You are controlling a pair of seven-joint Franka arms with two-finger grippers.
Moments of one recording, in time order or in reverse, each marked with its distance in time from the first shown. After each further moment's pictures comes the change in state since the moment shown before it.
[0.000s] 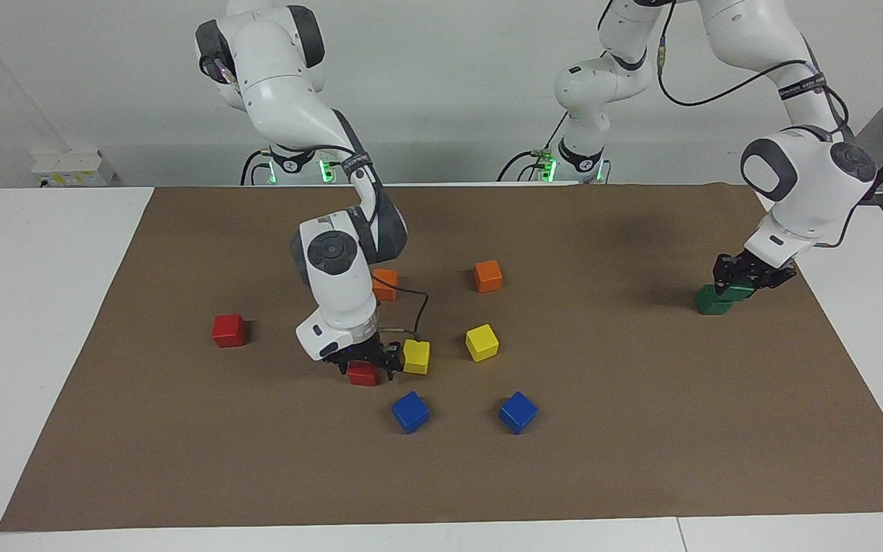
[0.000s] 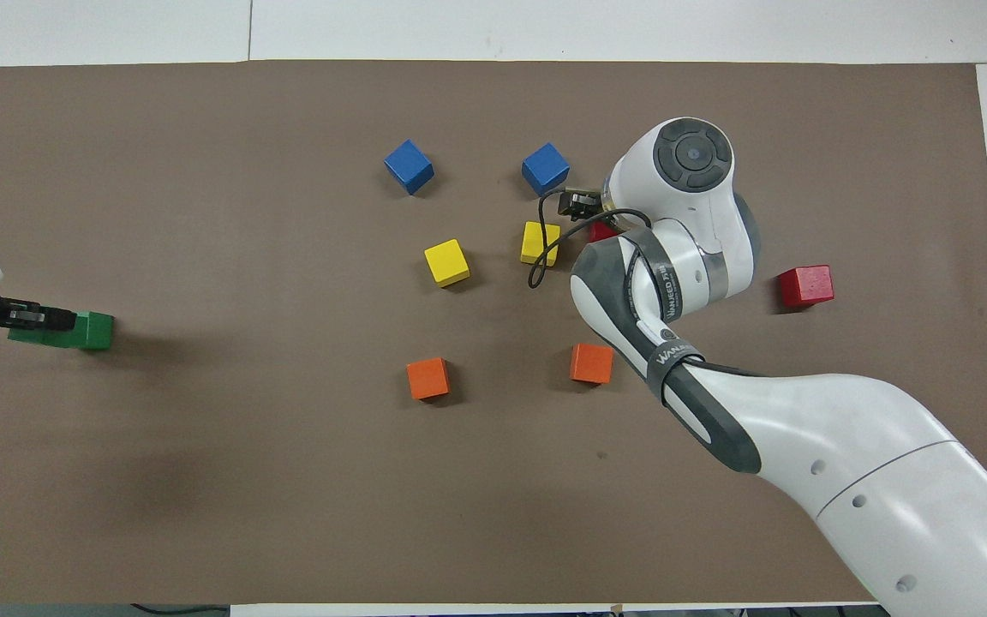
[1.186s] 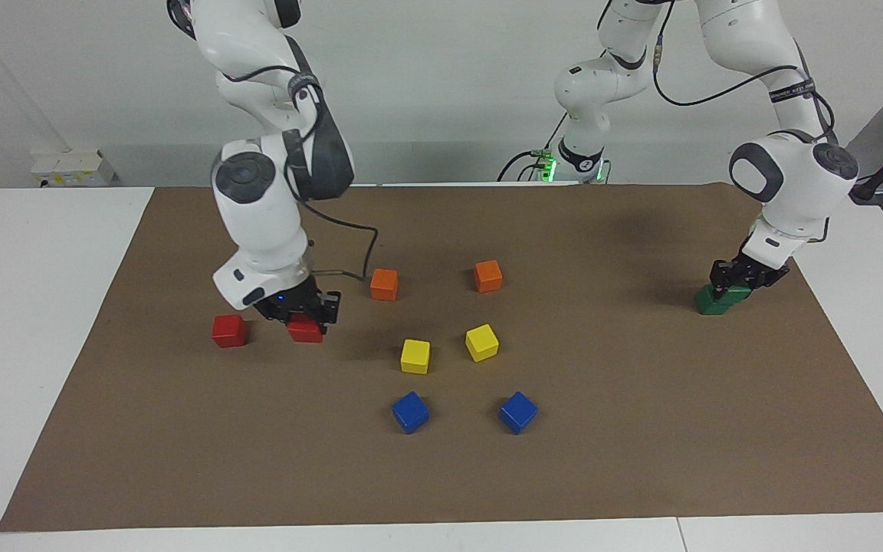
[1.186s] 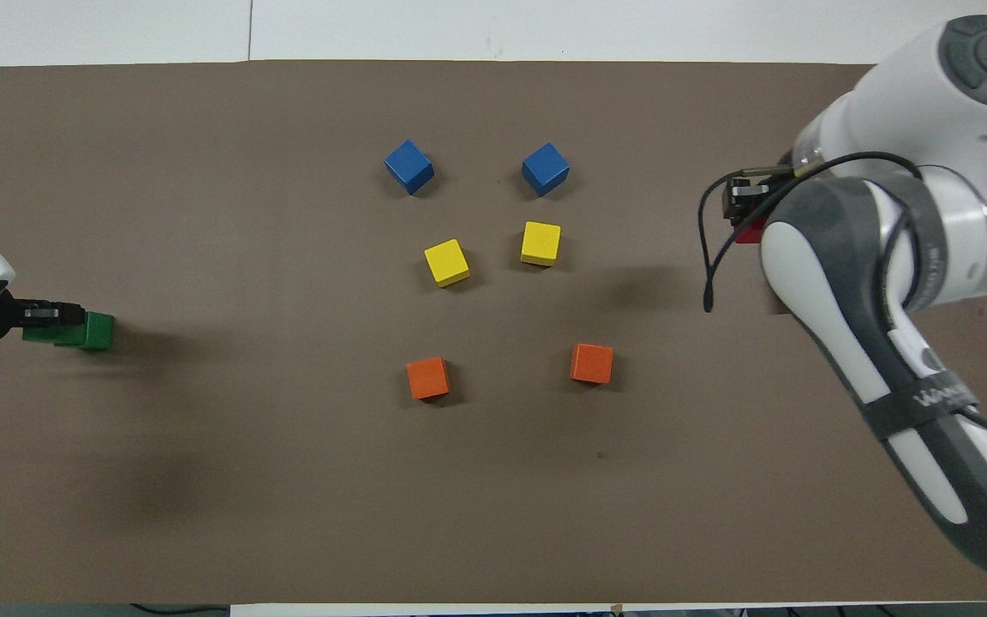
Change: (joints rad) left arm 0.003 -0.001 -0.010 -0.070 0.000 0.135 -0.131; right arm -0.224 -0.339 -0.005 -0.033 0.002 -0.433 -0.433
